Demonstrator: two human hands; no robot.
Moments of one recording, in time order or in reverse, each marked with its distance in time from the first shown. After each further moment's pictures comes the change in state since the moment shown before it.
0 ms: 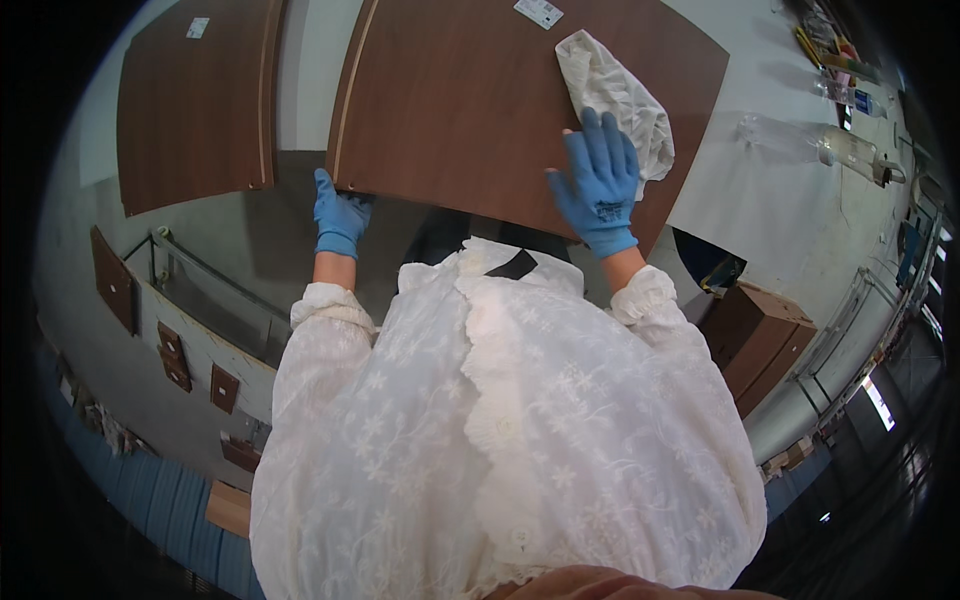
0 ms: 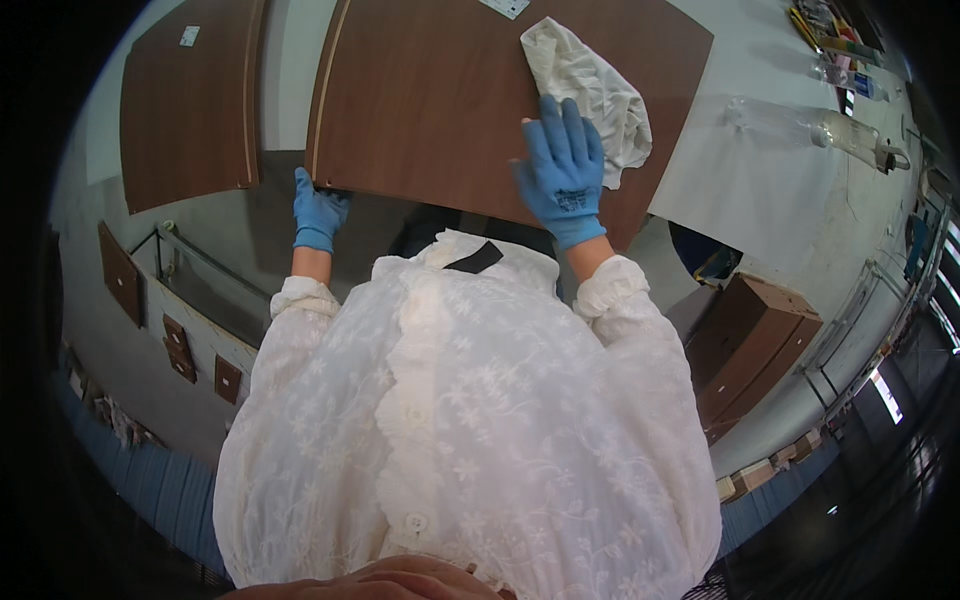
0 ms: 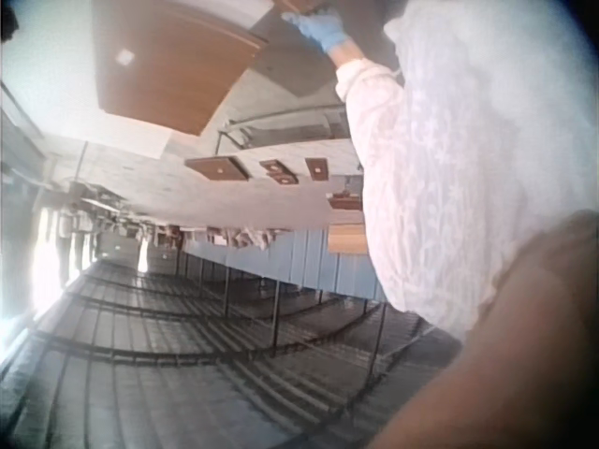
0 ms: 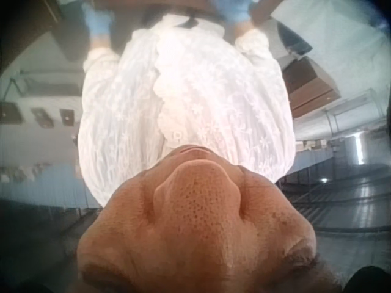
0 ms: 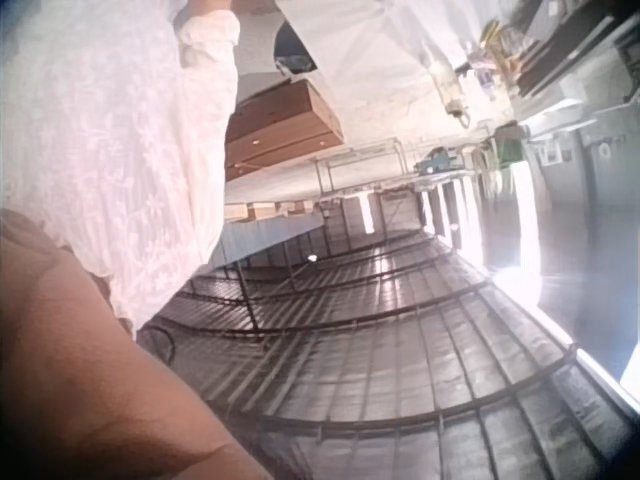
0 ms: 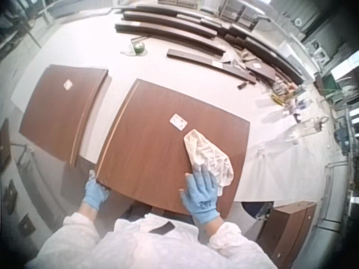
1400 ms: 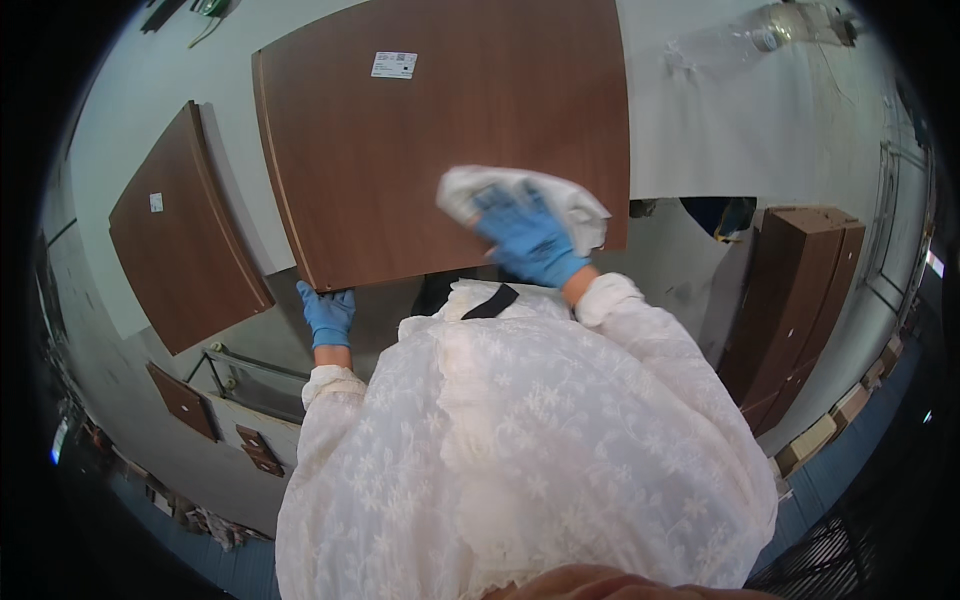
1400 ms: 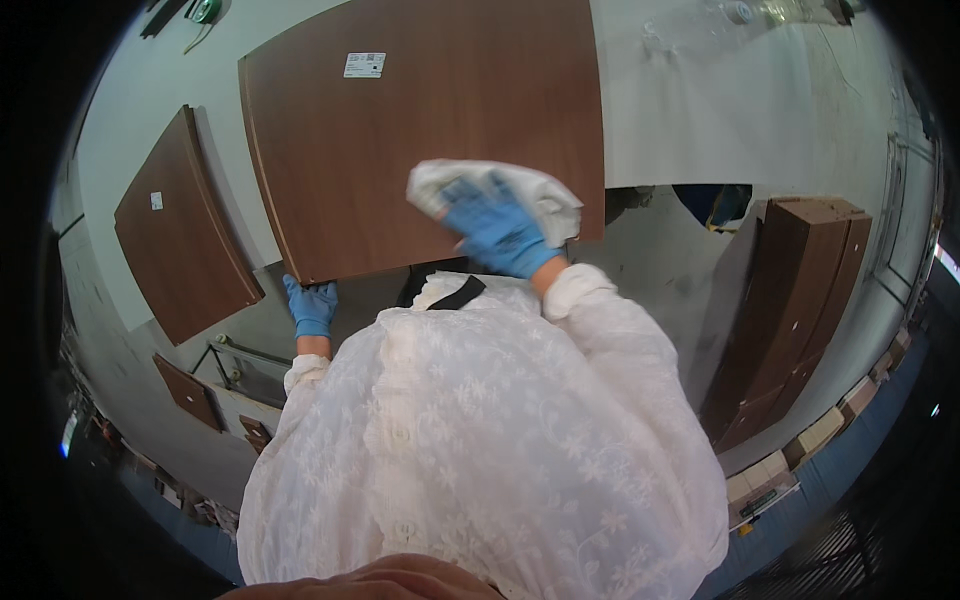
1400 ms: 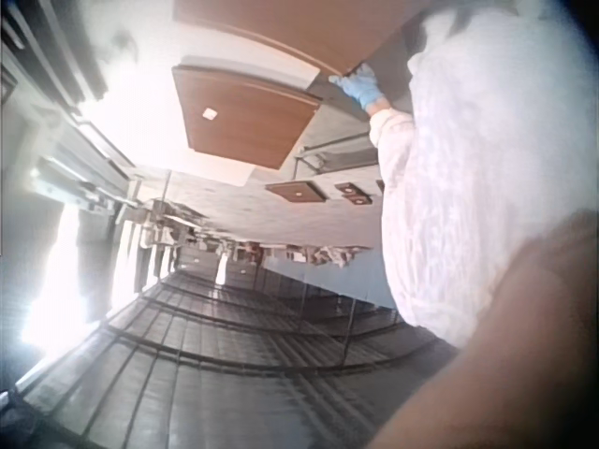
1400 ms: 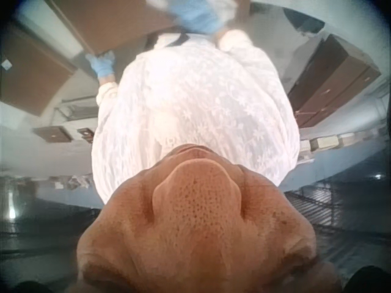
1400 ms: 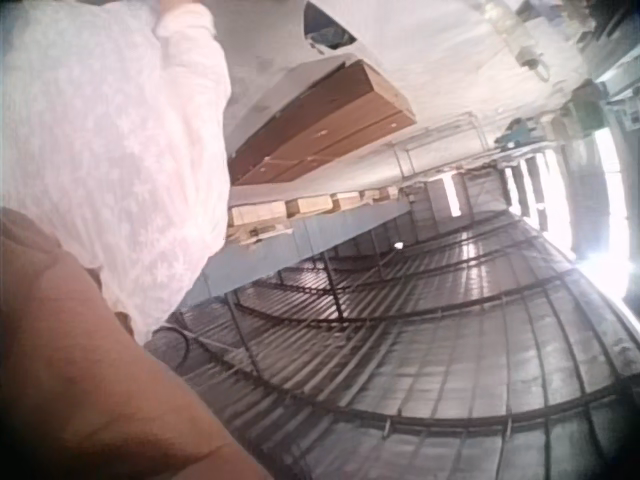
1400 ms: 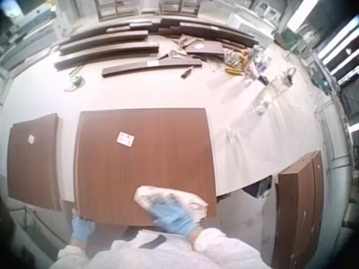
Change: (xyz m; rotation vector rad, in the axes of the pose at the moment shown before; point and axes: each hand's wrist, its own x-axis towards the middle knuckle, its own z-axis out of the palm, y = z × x) left_hand 0.003 0.035 0.005 0.135 0.074 -0.020; right_hand -0.075 -0.002 0.038 0.088 -0.306 -0.026
